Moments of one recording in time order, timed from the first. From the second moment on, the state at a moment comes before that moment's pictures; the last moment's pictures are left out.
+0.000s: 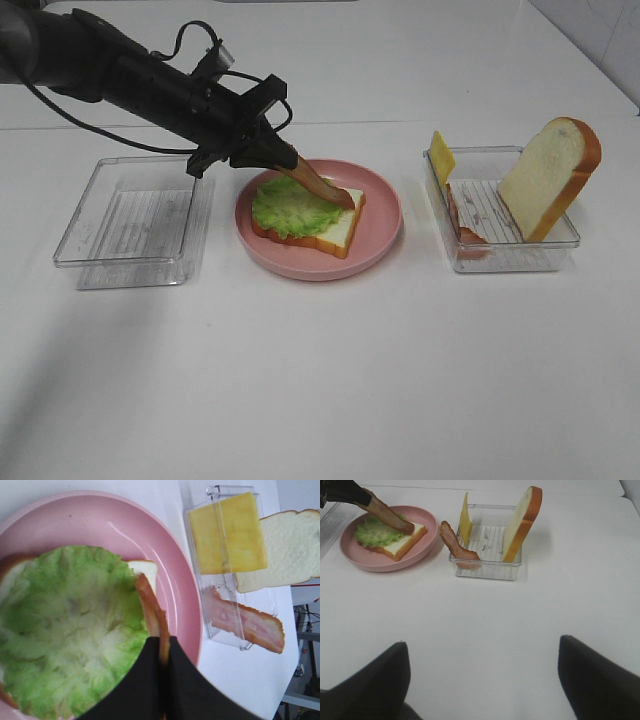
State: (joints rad) left arm -0.26 2.33 -1.73 -1.11 0.83 0.46; right arm 0.01 -0.01 -0.51 0.18 1.07 -0.14
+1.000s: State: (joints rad) left arm -0.25 2.20 -1.75 -0.80 0.92 0.38; right arm 0.01 -0.01 -0.51 0.18 1.07 -0.14
